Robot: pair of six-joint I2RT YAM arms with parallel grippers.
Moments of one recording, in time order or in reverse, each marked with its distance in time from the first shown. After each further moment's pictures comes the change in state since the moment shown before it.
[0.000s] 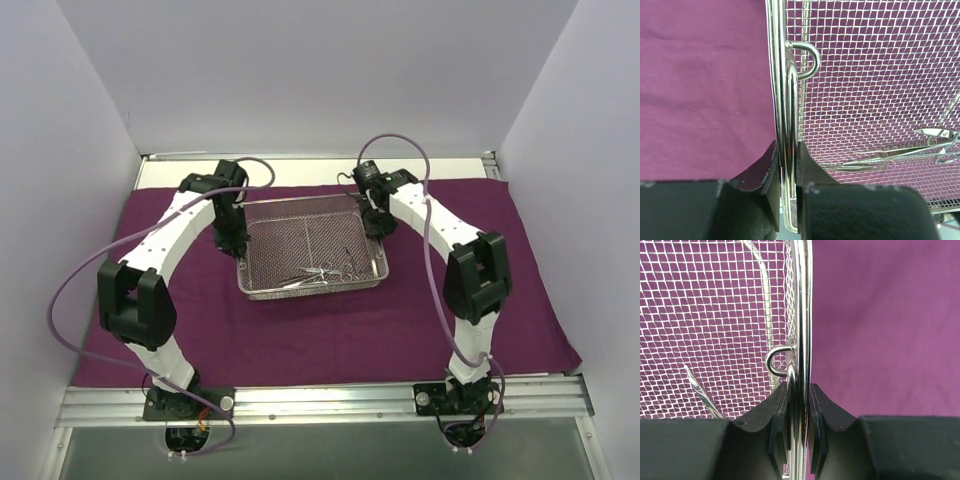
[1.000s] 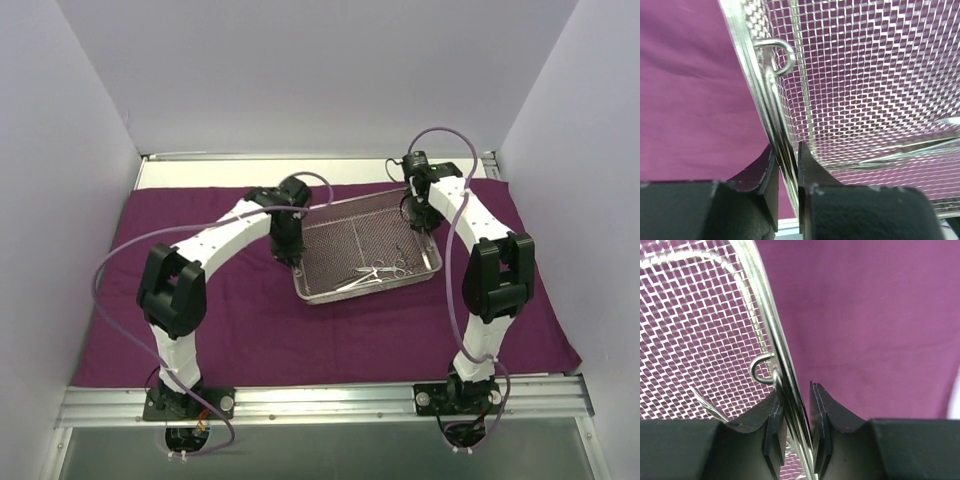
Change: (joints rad) left arm -0.299 0.164 0.050 0.161 0.008 -0.138; right arm -0.233 -0.098 -0.129 0.004 0.123 -0.067
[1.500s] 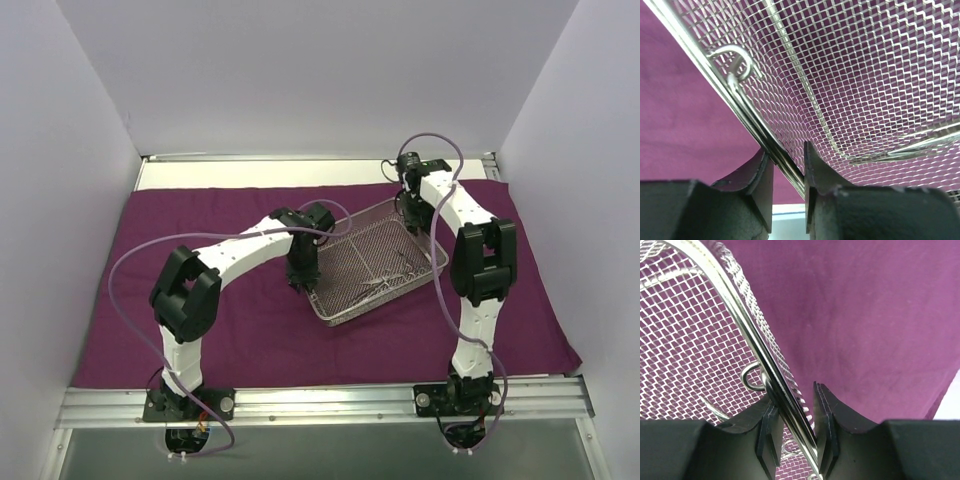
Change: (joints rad) left arm -0.158 0.034 -0.066 -0.016 -0.005 -0.122; right arm -0.029 0.178 0.158 -0.059 -0.023 -0.121
